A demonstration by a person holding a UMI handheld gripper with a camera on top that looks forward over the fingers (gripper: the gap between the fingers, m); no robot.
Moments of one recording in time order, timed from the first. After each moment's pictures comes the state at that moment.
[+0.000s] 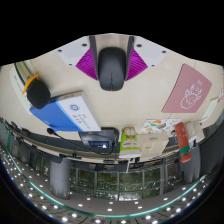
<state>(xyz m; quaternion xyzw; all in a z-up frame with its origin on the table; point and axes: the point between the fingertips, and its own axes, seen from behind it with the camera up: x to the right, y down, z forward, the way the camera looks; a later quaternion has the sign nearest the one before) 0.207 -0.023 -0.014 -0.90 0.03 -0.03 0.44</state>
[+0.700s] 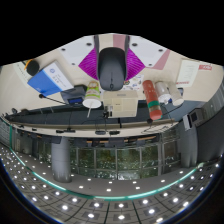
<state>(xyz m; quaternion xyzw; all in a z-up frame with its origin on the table) 0.036 0.023 0.179 -0.84 0.05 -0.01 0.54</state>
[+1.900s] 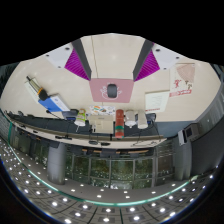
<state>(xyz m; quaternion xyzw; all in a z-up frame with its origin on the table) -0.140 -0.240 0.206 -0.87 0.02 -0.04 0.48</state>
